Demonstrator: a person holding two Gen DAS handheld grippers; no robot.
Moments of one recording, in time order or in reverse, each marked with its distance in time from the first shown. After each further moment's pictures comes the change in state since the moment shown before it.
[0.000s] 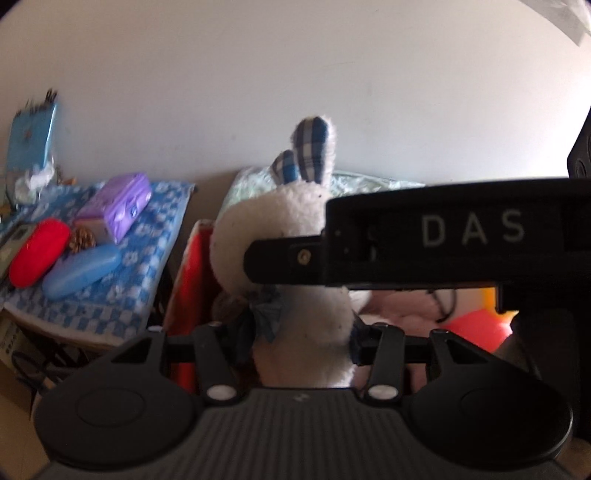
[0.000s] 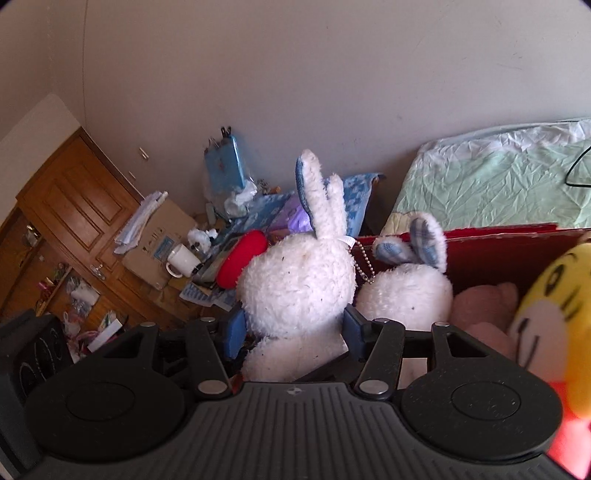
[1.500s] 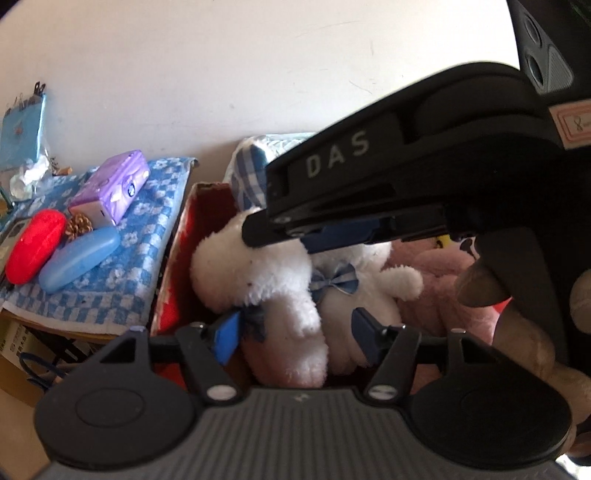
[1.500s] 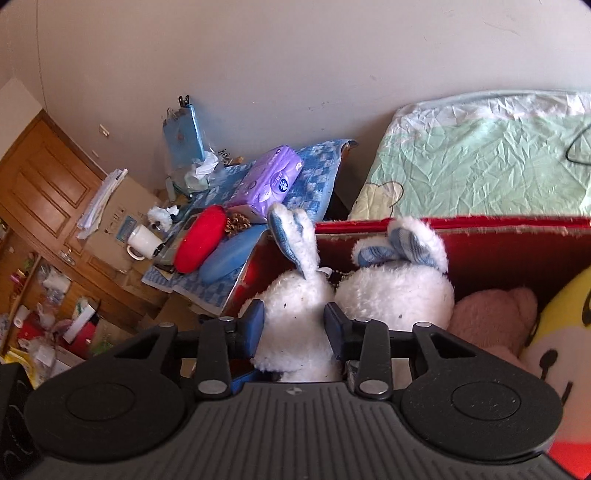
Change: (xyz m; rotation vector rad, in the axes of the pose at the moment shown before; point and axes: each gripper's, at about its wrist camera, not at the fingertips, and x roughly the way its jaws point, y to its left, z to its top) left arm 0.028 0.003 -0.009 0.065 0.078 0.026; right arm 0.045 -0.017 0.014 0.003 0.098 -0.099
